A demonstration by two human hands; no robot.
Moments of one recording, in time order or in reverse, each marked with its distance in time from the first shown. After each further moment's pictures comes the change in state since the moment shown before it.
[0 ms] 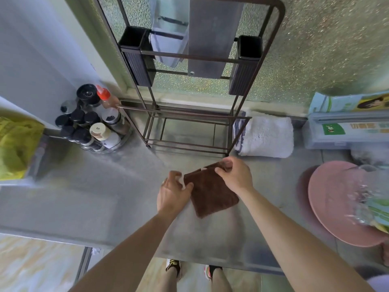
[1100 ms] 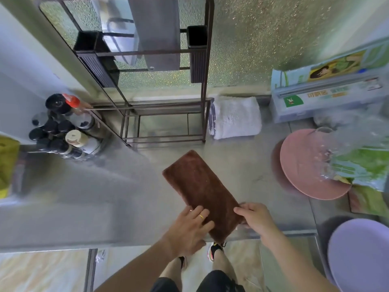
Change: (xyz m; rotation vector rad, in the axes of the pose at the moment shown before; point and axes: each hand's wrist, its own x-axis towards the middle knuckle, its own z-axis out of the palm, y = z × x) left_hand -0.105 -0.039 0.042 0.841 -0.409 1.275; right_hand -0.149 0.123 -0.024 0.472 -0.095 0.573
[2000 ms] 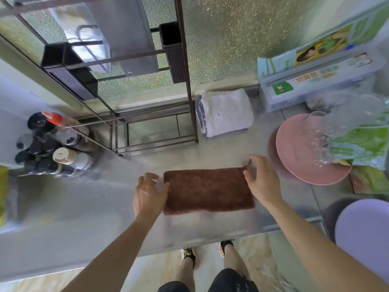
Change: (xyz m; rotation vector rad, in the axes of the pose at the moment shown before) left_hand 0.009 -0.098 -0.054 -0.546 0.365 -1.110; right_hand 0.042 -0.046 -0.028 -0.493 0.465 -0.641
